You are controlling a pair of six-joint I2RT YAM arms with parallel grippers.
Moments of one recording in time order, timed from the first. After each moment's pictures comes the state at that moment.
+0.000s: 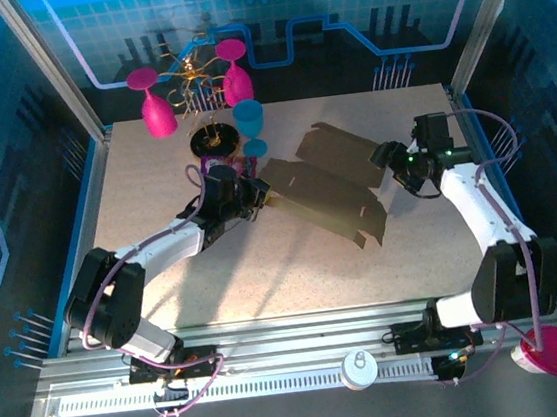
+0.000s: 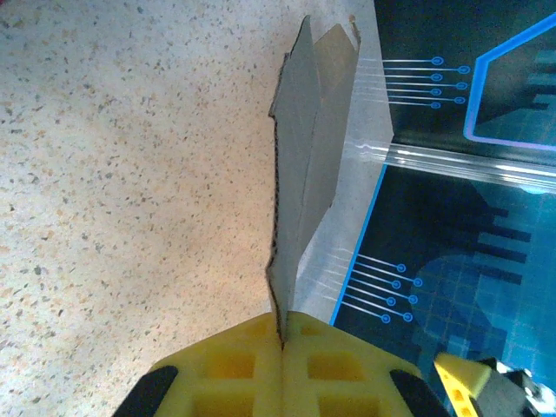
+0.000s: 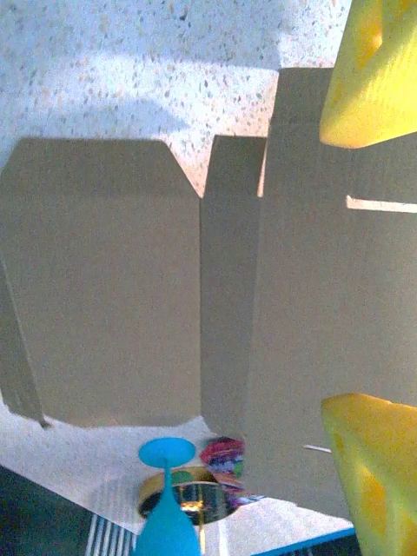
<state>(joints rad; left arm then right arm) -0.47 1.54 0.86 0.16 0.22 -1.45 -0.02 1.39 1.11 -0.66 -0.29 0.76</state>
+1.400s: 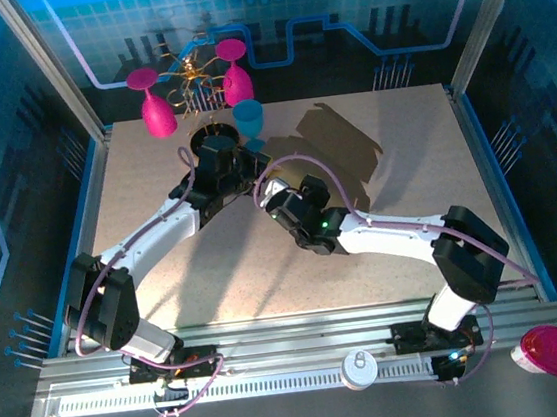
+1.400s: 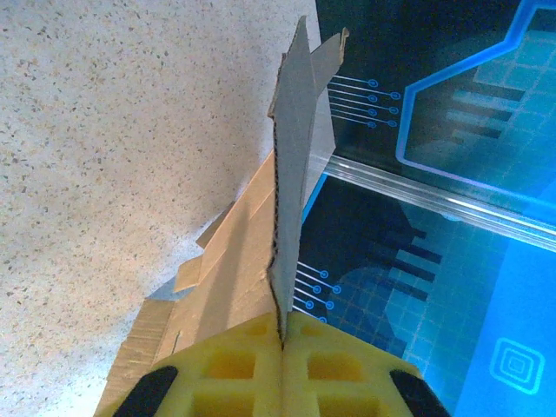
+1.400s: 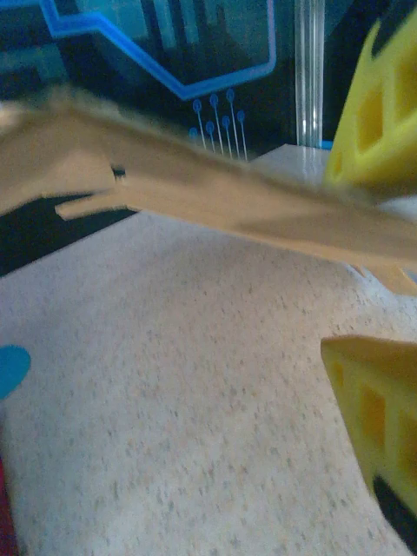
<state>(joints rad) -0.47 1.53 1.14 -0.08 0.21 -1.63 0.93 1.61 1.06 -0.20 0.92 -0.46</state>
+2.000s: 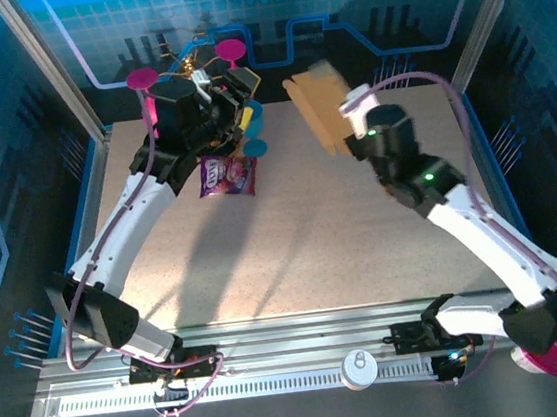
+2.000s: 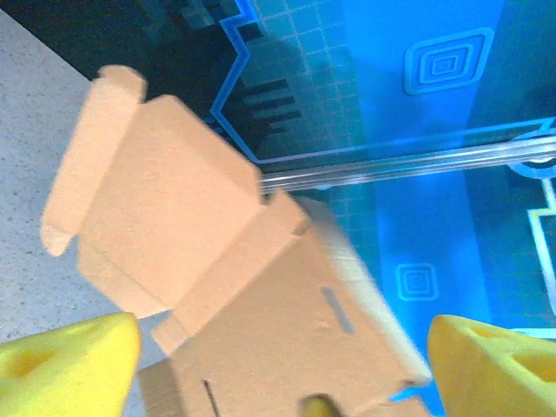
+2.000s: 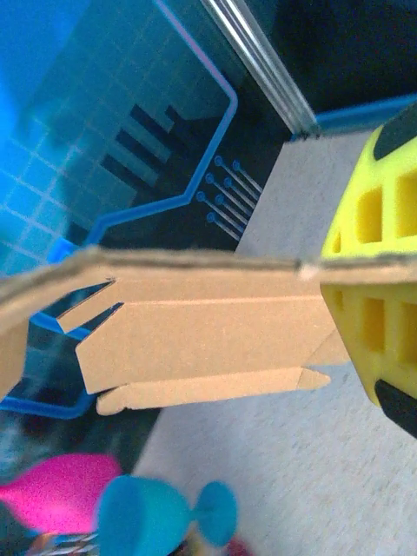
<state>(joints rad) -0.39 1.53 1.59 -0.26 0.27 -1.28 0.52 1.18 1.32 -0.45 0.47 -0.23</state>
